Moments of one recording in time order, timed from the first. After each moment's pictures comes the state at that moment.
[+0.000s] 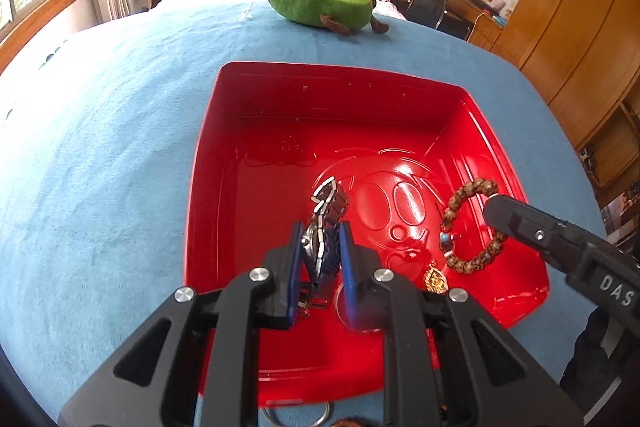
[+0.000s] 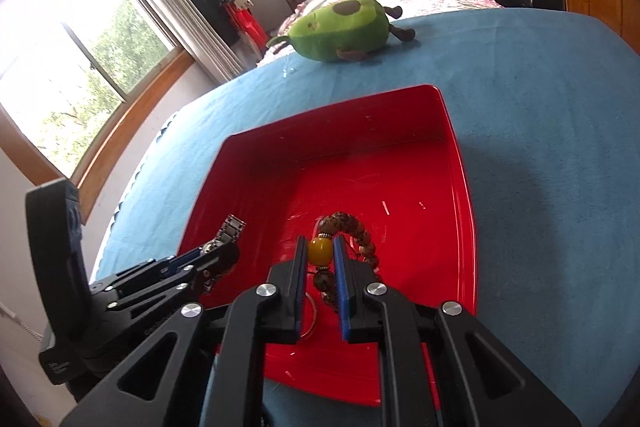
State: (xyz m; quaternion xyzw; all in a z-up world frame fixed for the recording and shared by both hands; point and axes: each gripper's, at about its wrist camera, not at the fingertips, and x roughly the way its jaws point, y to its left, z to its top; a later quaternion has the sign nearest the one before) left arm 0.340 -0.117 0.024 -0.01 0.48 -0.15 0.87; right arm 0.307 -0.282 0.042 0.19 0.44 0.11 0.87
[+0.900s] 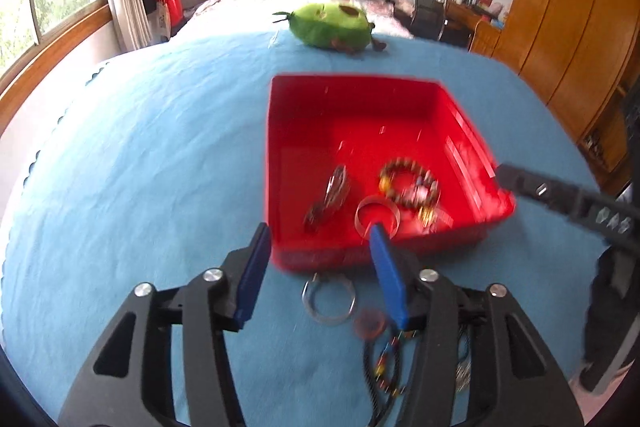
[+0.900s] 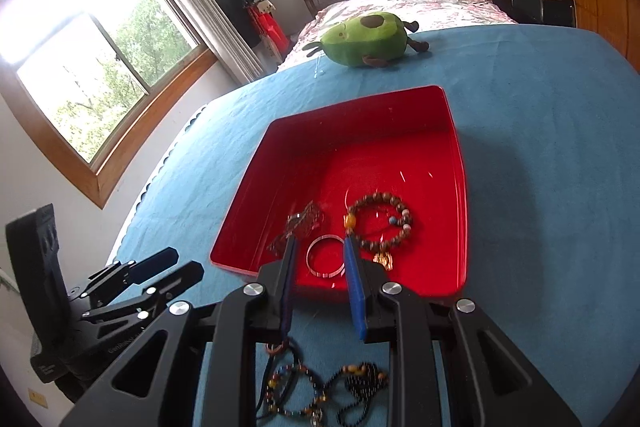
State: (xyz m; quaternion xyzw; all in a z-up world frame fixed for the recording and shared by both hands) left arm 0.229 -0.078 0.069 0.03 0.44 -0.12 0.89; right arm 0.228 -0.272 0.084 0.17 0.41 0.14 0.88
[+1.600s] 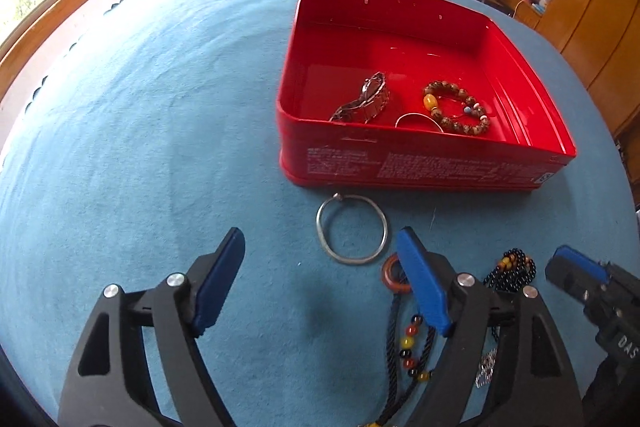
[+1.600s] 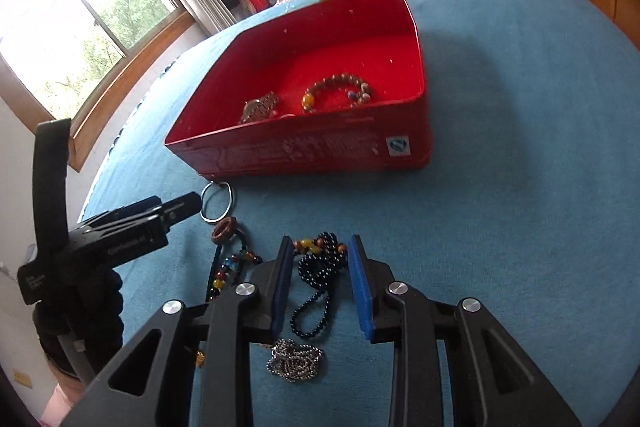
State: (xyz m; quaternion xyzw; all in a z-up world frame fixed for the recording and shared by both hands) left arm 0.221 -0.072 -0.002 0.00 0.50 -0.06 0.86; right arm 0.161 -0.274 0.009 0.16 0.48 0.11 0.86
